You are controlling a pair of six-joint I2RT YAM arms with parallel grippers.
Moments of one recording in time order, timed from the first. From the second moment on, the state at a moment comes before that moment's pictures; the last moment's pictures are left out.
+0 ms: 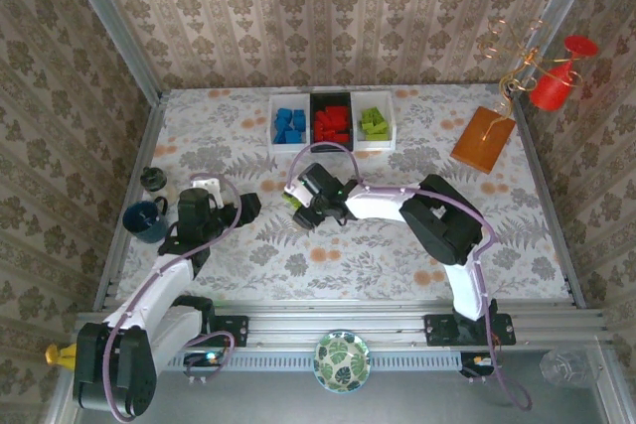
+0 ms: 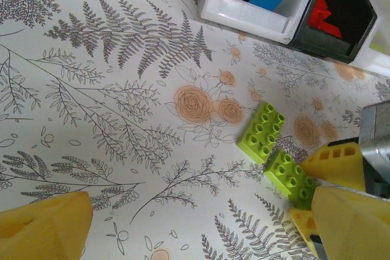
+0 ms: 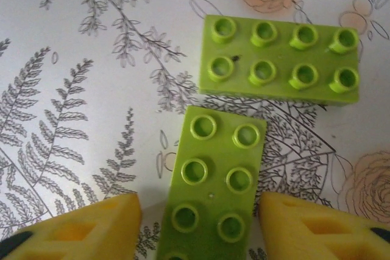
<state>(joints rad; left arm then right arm) -0.19 0.91 0.35 0.01 0.23 -0.41 0.81 2.04 1.27 -0.17 -0.02 -0.16</state>
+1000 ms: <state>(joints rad) -0.29 0.90 0.34 0.05 0.24 -0.45 0.30 1.94 1.41 0.00 0.10 0.29</state>
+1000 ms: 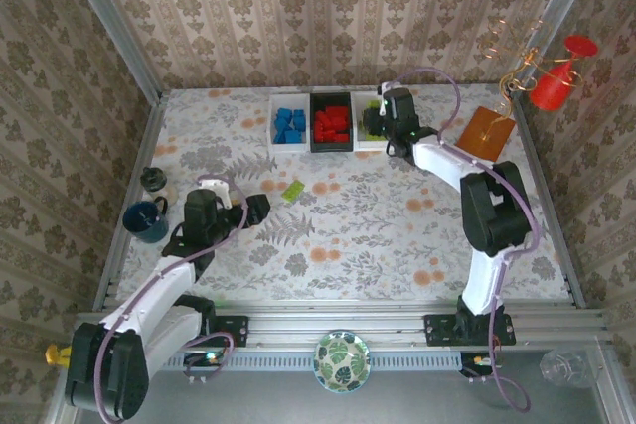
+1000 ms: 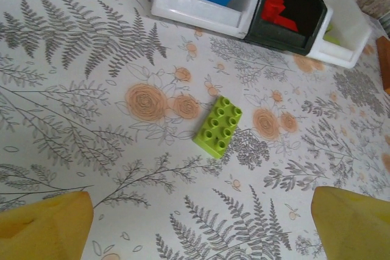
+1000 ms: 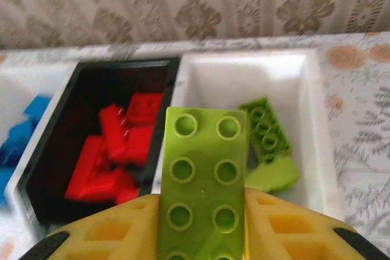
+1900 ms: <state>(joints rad) -0.49 1.43 0.65 0.02 0.09 -0.34 0.48 1.55 1.00 0.04 0.11 0.32</state>
